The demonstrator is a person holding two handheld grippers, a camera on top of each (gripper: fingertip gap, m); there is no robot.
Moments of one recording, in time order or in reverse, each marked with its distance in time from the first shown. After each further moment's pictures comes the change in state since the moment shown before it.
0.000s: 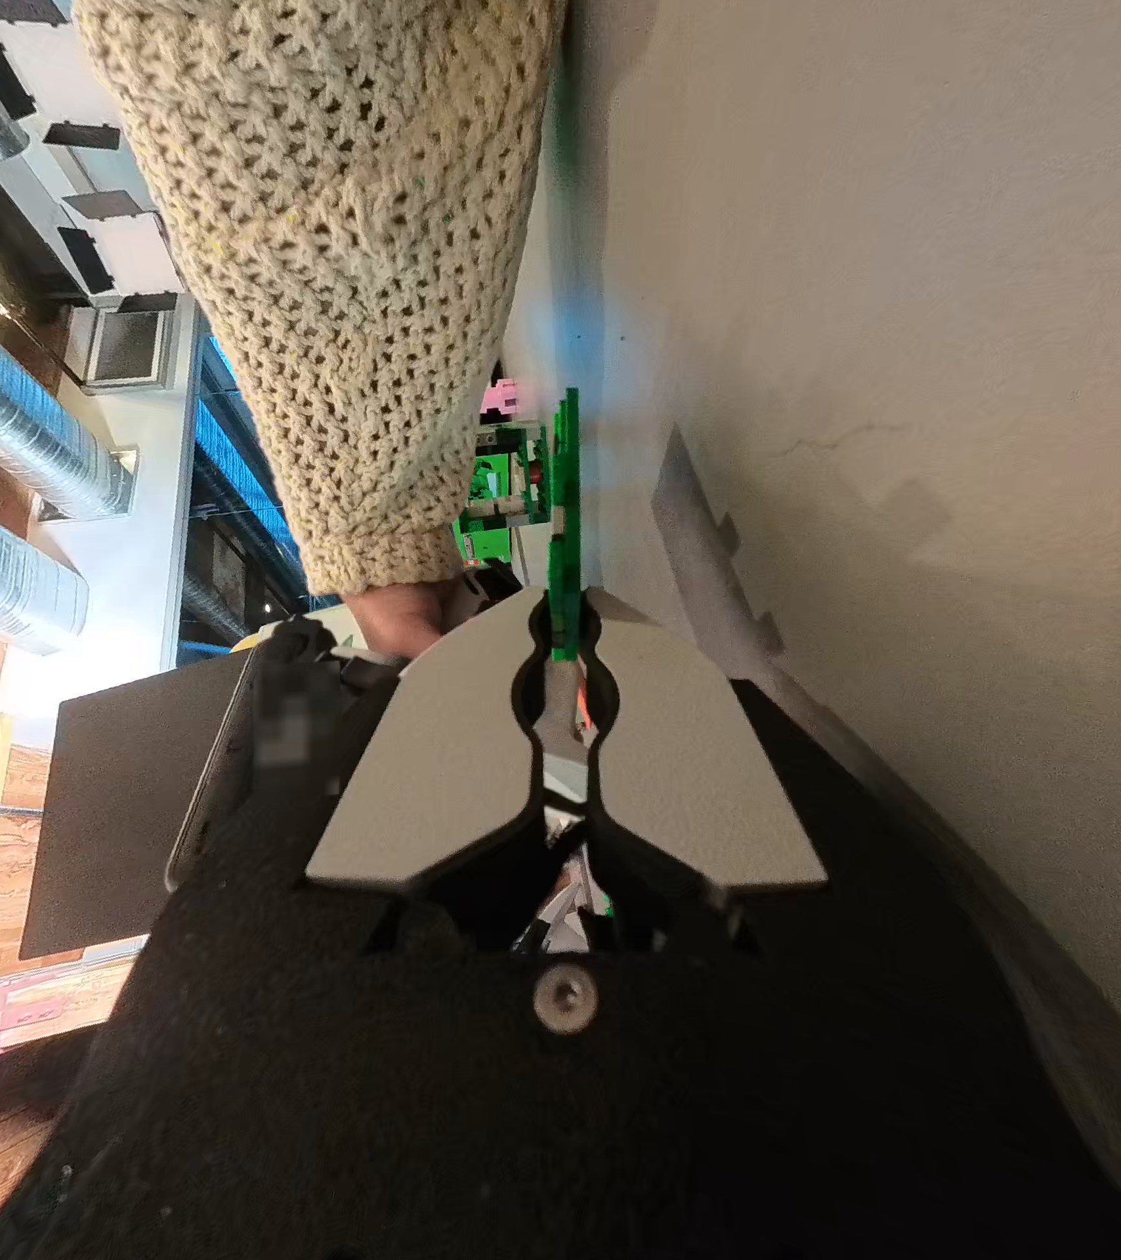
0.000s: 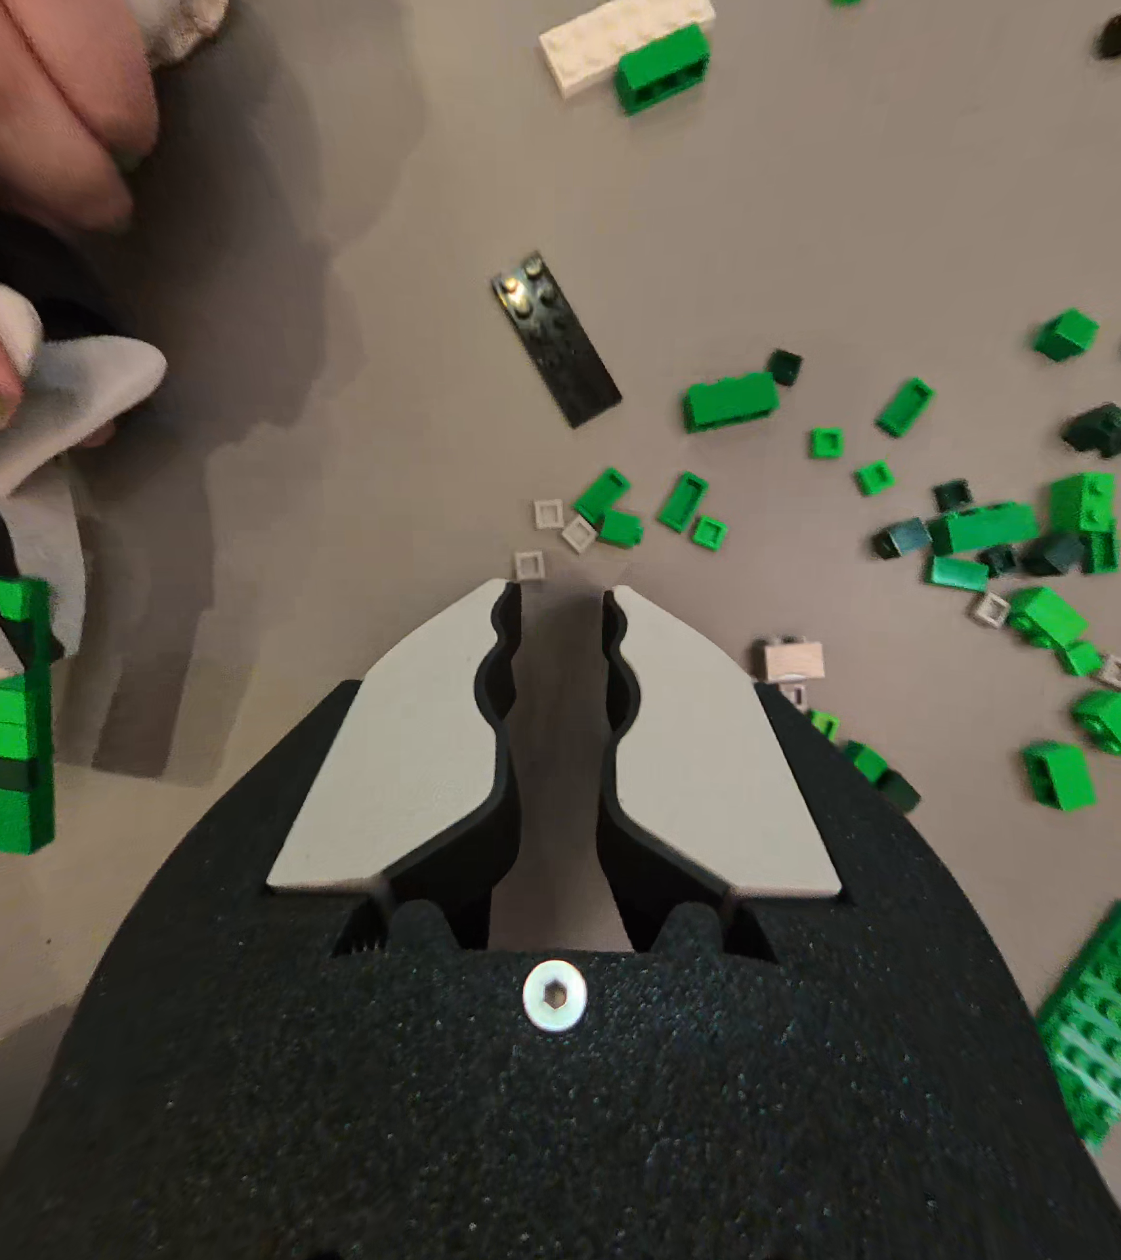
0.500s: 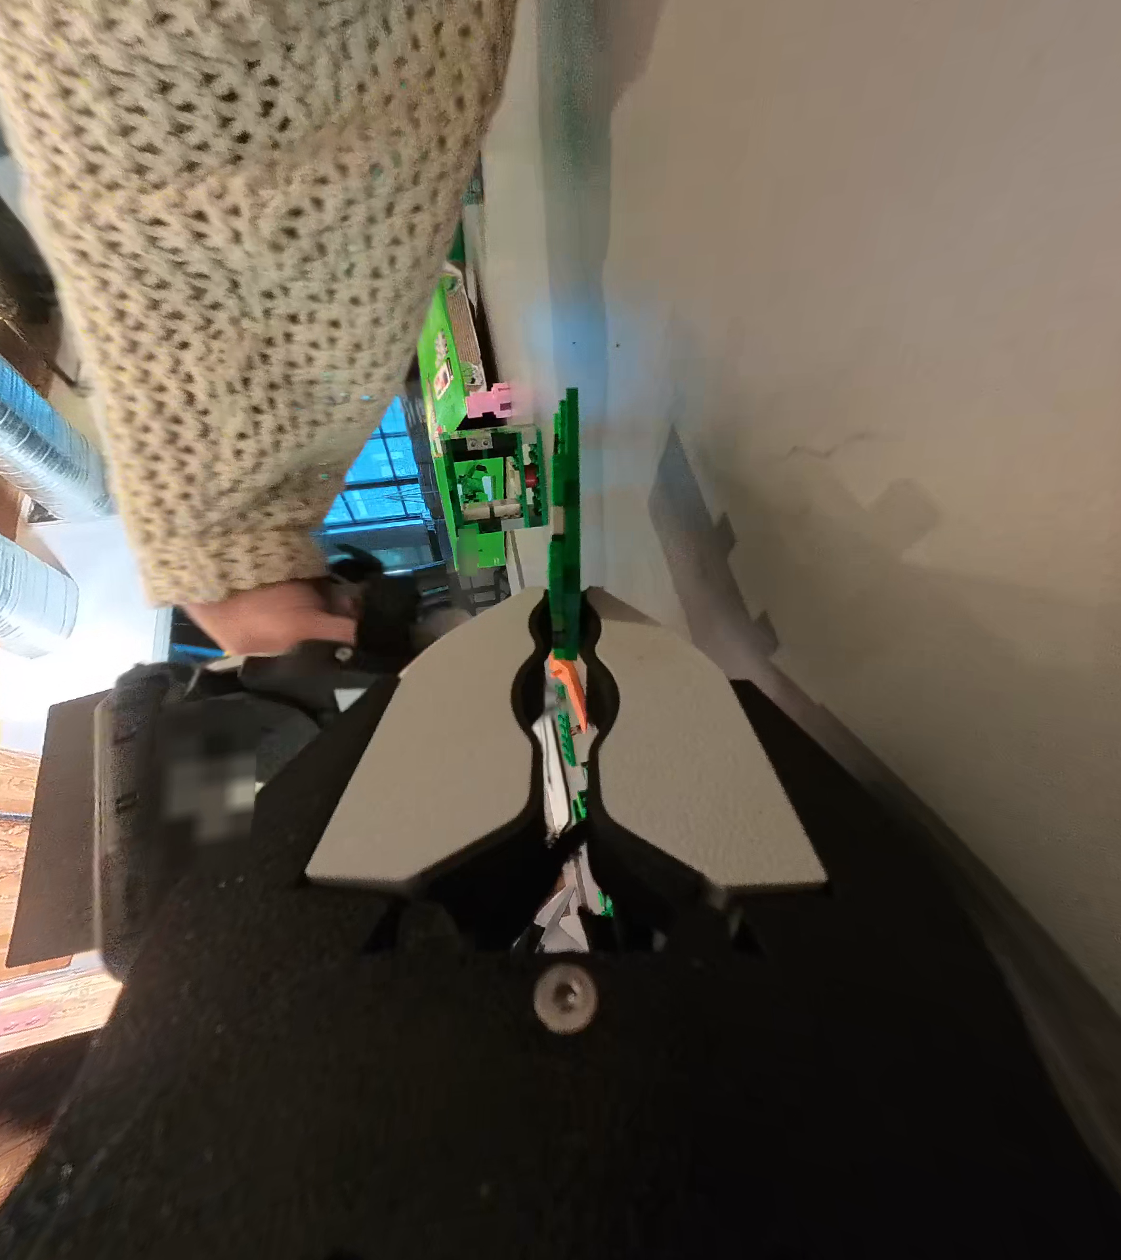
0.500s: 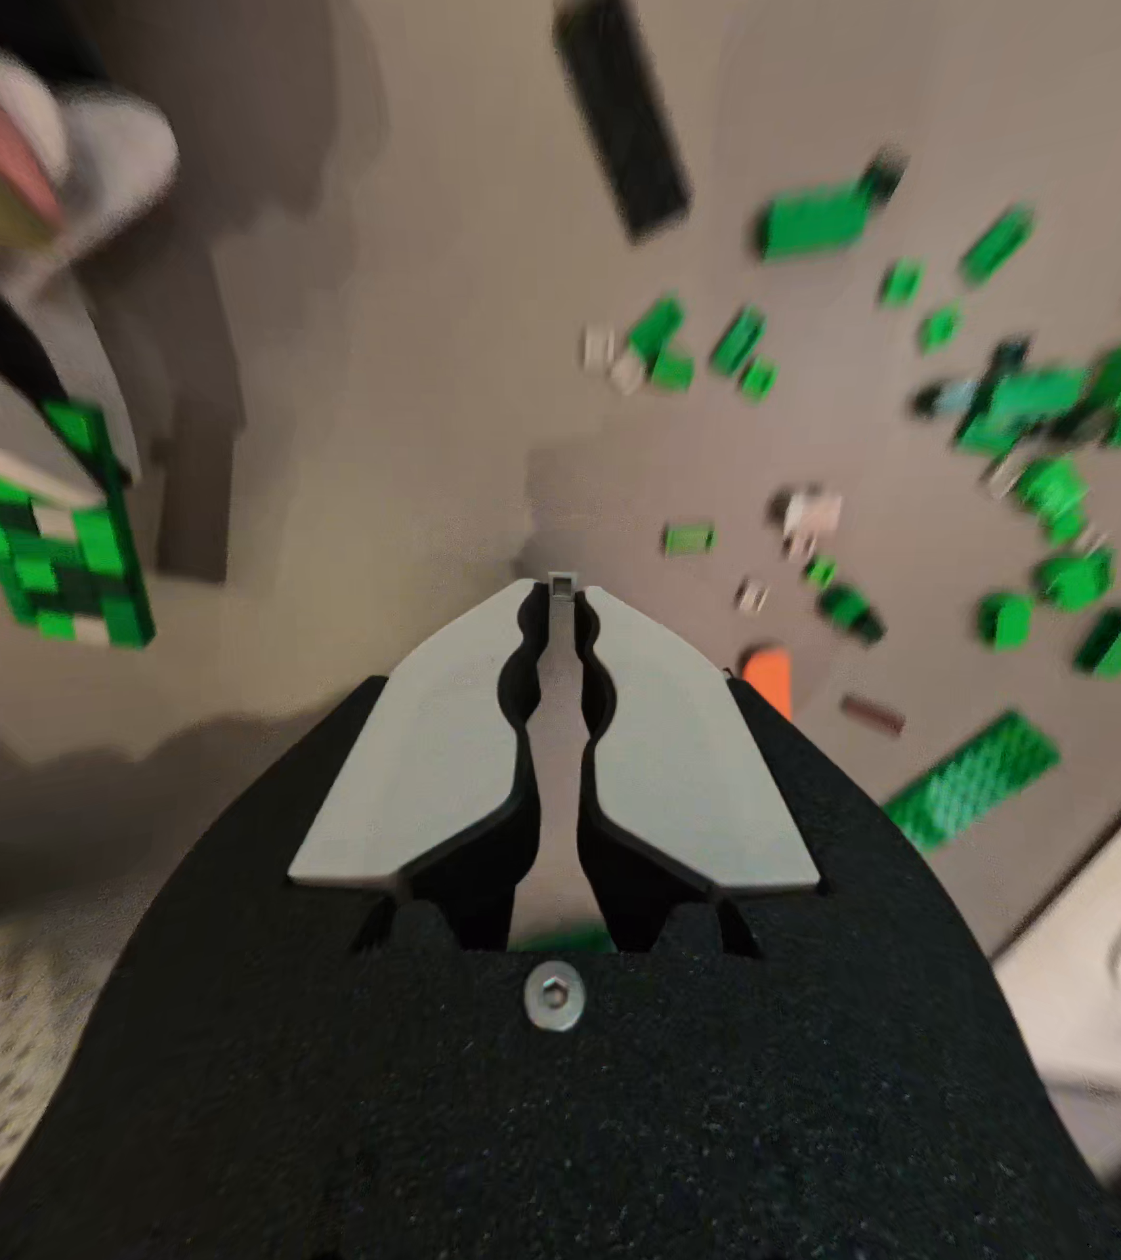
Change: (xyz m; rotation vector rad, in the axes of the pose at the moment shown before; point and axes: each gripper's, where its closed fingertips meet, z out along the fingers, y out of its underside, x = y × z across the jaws) left arm 0.001 -0.001 0.000 0.006 0.009 -0.006; right arm -0.010 0.028 -0.039 -0.414 0.003 -0.067
